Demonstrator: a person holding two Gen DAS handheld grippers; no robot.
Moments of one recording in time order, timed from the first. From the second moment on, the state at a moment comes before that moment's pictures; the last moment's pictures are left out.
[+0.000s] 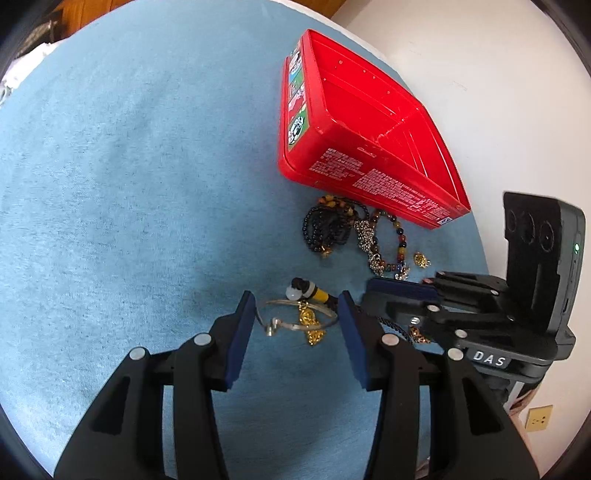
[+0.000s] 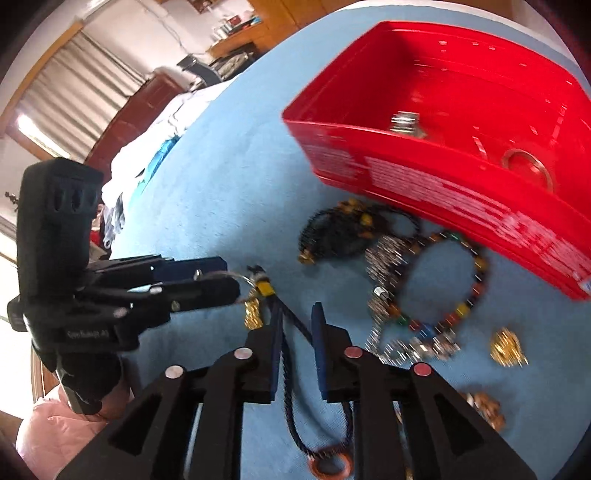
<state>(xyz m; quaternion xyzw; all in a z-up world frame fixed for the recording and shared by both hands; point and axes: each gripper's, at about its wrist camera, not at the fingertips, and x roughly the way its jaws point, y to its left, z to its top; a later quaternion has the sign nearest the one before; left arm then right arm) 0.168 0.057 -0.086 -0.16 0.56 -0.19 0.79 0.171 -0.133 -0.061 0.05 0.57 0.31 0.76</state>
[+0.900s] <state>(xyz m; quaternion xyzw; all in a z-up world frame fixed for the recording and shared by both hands) 0.168 0.095 -0.086 -0.18 0.55 -0.17 0.80 0.201 -0.060 -0.062 -0.01 0.58 0.34 0.74</state>
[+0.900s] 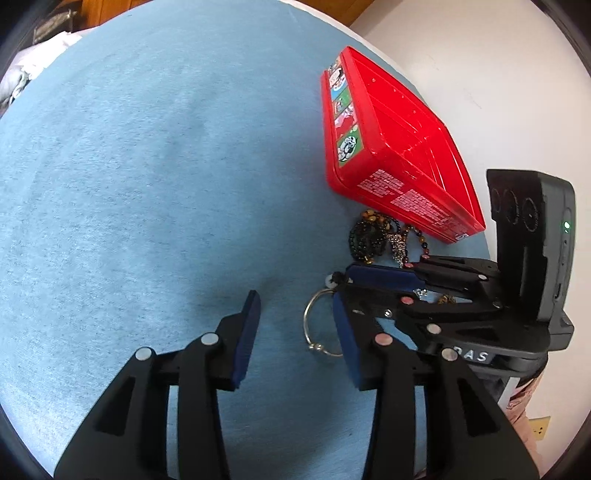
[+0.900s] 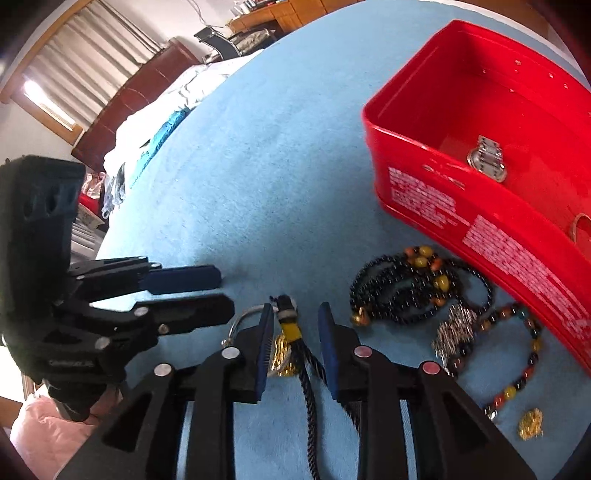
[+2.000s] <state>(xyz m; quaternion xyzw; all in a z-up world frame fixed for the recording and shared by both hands) 0.167 0.004 -0.092 -0.04 0.56 -0.14 0.81 0.174 -0.174 -0.034 0.11 0.54 0.28 0.79</state>
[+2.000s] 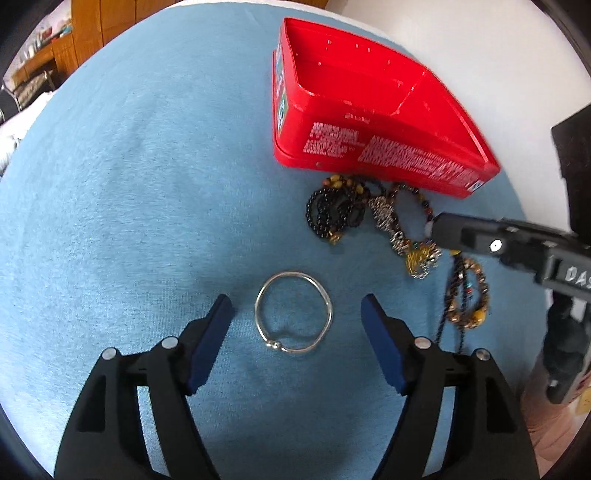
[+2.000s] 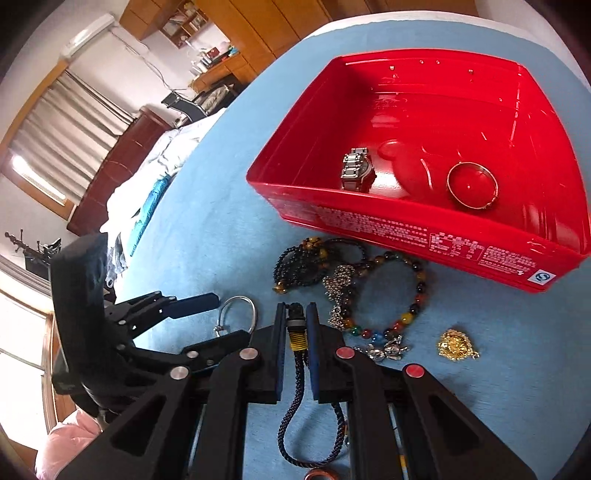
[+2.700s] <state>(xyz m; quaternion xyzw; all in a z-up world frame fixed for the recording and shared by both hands) 0.169 -0.010 -0.077 -0.02 0.54 -0.12 0.83 0.167 -0.179 -0.029 0.11 0.54 0.27 0.79</state>
